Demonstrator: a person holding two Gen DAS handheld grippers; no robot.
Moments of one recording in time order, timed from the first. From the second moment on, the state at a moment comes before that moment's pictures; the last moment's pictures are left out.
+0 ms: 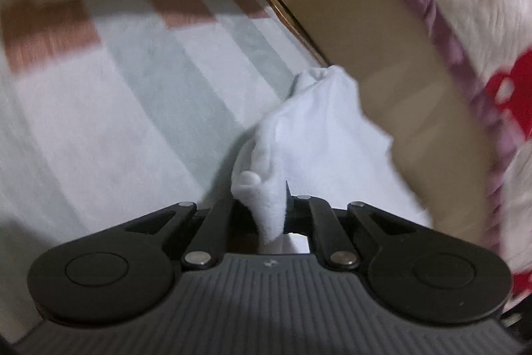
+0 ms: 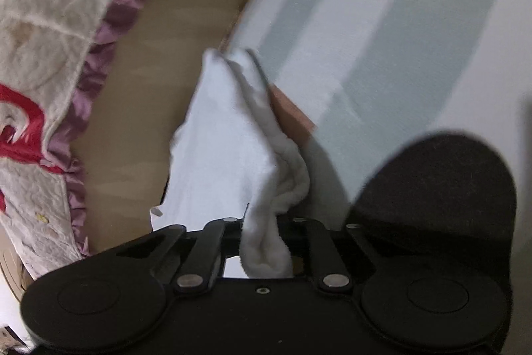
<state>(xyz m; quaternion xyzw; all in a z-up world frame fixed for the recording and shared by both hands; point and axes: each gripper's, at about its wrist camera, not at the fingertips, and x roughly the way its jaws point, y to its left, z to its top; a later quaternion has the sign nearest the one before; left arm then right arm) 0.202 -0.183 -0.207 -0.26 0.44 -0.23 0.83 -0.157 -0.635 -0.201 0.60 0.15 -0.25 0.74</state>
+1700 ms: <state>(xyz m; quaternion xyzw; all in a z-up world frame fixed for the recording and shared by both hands) 0.039 -0.271 -0.147 0.15 0.46 -0.42 0.77 -0.169 -0.552 -0.103 0.44 0.20 -0.11 0.87</state>
